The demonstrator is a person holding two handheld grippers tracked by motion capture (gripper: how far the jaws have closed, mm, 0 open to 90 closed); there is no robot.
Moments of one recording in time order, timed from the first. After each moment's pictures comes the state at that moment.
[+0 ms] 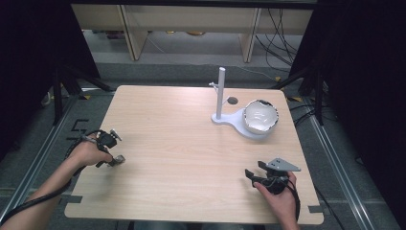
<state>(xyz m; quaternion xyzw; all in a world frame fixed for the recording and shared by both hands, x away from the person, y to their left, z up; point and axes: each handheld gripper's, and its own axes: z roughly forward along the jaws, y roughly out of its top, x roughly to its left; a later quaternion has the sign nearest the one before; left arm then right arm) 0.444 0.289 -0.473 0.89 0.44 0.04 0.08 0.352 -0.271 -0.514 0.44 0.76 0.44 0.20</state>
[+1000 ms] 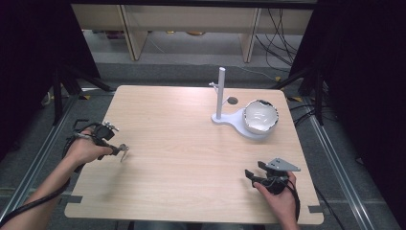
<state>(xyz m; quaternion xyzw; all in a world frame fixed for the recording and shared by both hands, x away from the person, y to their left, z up) 0.445 0.288 -0.435 0.88 0.44 0.11 0.17 0.349 -0.268 -0.514 0.46 0.75 0.44 0.18</state>
